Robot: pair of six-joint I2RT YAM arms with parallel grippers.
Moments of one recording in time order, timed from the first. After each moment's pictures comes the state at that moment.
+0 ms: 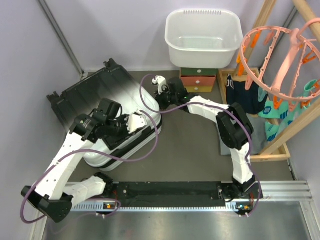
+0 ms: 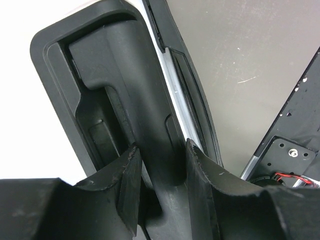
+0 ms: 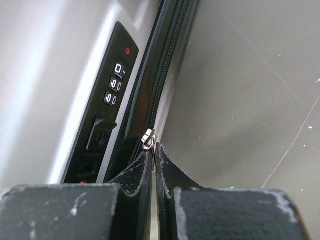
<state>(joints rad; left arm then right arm) -0.49 1.04 1.23 -1.20 0.22 0.74 0.64 2.06 1.53 0.00 -0.40 -0.02</state>
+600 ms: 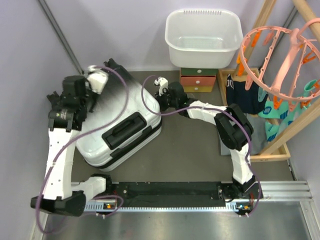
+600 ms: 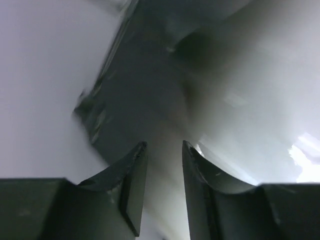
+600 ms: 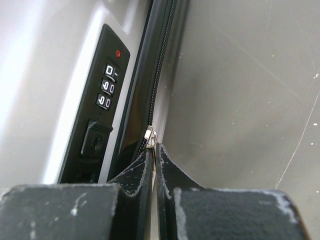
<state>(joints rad) -0.23 1.08 1.50 -0.98 -0.20 0.51 0.67 2.06 1.44 0.19 -0.33 0.10</state>
